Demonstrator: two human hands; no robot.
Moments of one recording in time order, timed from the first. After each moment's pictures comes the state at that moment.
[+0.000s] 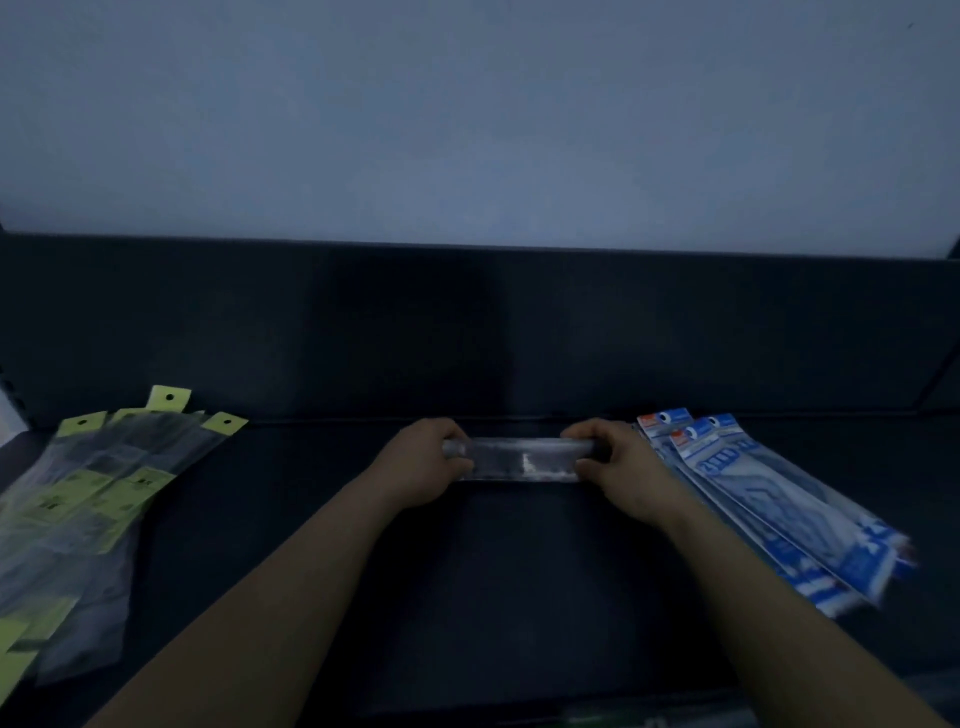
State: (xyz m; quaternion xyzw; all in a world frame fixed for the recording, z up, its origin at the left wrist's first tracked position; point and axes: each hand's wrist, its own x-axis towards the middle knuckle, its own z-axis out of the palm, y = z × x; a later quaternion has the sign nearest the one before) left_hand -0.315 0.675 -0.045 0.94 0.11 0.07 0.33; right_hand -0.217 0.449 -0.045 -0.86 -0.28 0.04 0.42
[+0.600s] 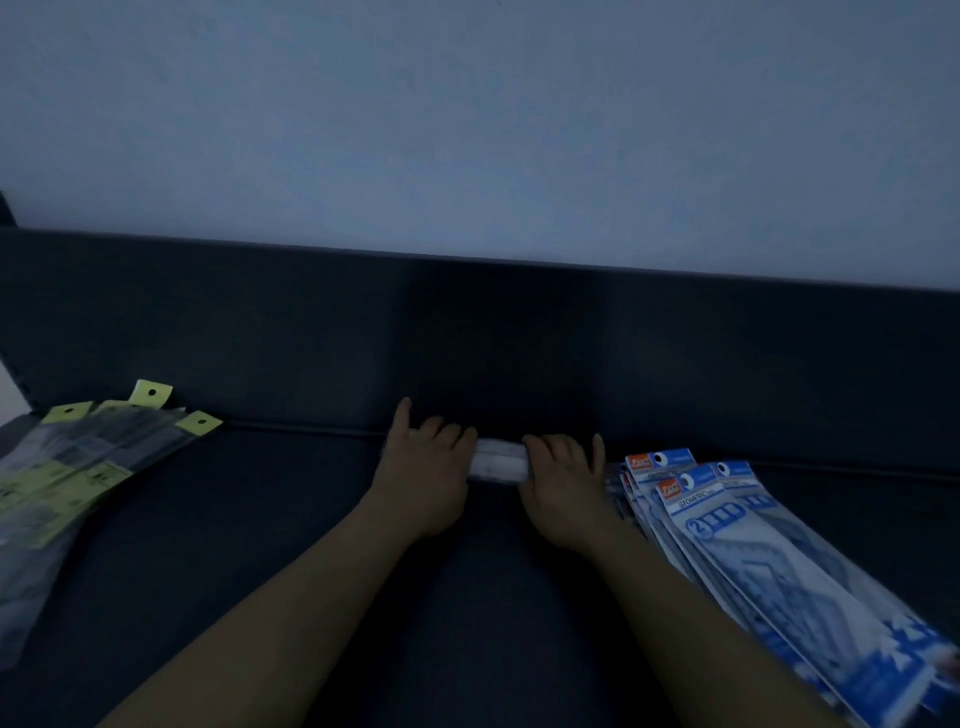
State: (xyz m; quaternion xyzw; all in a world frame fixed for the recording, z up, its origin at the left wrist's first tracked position) left_hand -0.269 0.633 -0.059 0.98 0.10 0.05 -0.15; right_hand -0.167 0.480 -0.080 -0.91 -0.40 -0.03 0.10
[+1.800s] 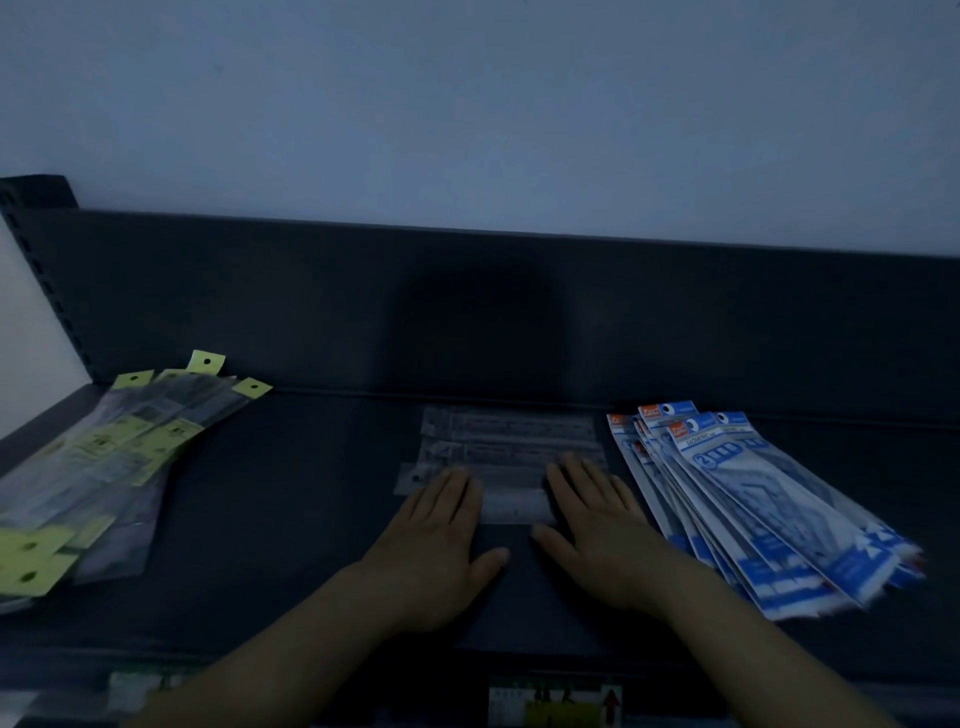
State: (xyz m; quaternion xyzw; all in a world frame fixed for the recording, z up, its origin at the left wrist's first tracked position) left_hand -0.398 0.587 -0.070 0.99 0.09 -0.08 0.08; right_hand -0.274 0.419 -0.070 -0.91 -0.41 0.10 0.01
